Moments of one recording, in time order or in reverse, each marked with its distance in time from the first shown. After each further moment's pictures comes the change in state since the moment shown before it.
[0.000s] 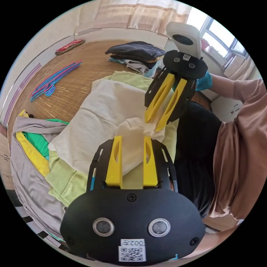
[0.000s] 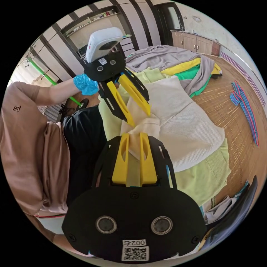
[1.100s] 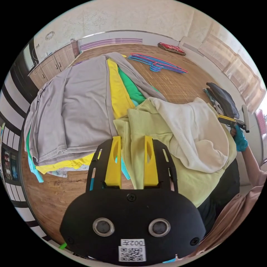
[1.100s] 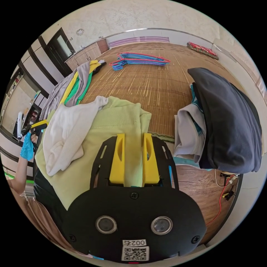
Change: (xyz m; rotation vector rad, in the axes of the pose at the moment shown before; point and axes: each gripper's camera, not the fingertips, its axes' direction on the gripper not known) left arm -0.051 0.123 -0.012 0.184 -0.300 -0.832; right arm 0.126 0.058 -0.010 0.286 0.427 0.849
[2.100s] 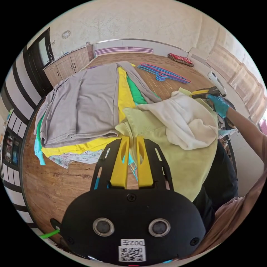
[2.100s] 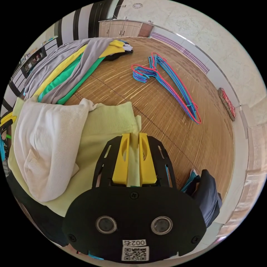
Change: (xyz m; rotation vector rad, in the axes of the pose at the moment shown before) left arm -0.001 0.065 -0.011 0.096 -0.078 -0.106; right arm -0.127 -0.133 0.081 -0.081 0.216 -0.505
